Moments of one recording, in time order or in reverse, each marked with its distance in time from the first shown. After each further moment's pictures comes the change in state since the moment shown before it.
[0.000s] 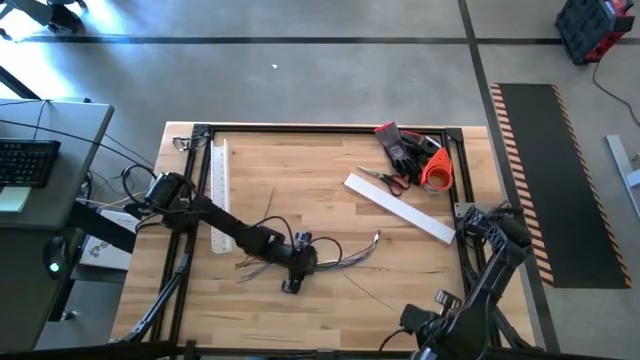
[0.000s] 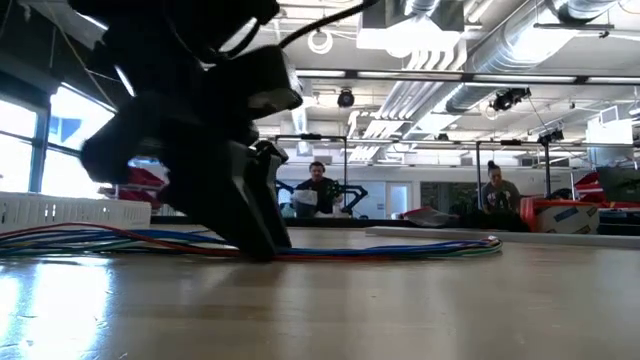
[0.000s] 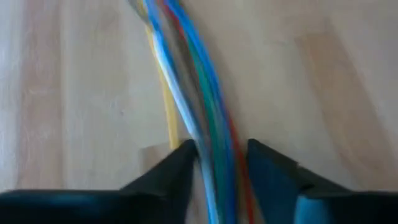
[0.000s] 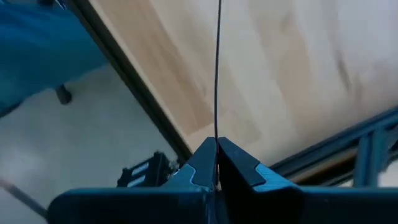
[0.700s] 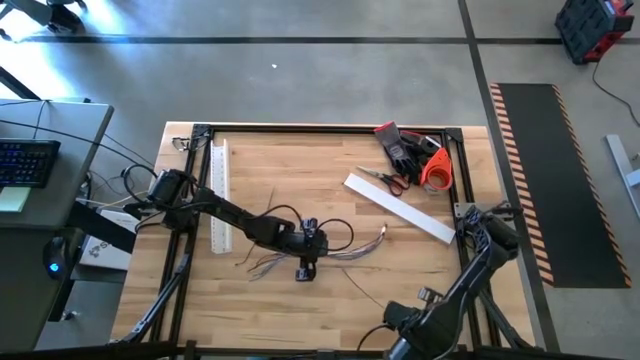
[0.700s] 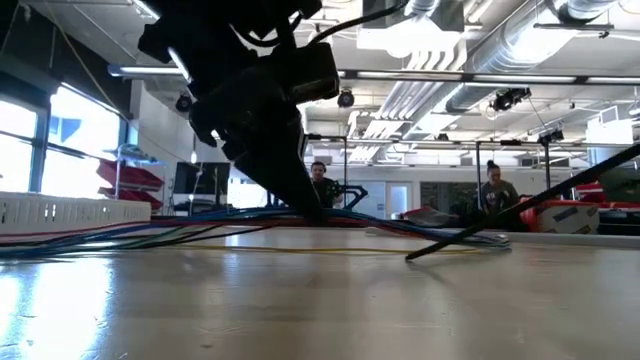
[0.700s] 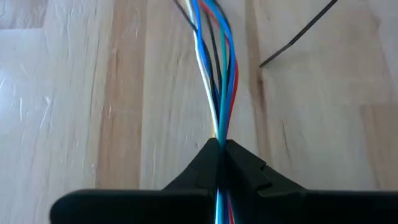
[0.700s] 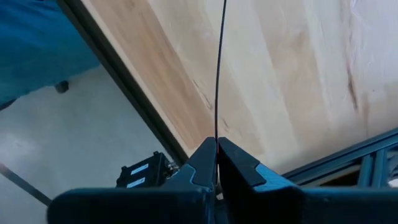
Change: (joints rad) left arm 0.059 -0.012 0.152 -0.122 -0.020 -0.098; right arm -0.092 0.050 0.008 0.021 -0.058 -0.147
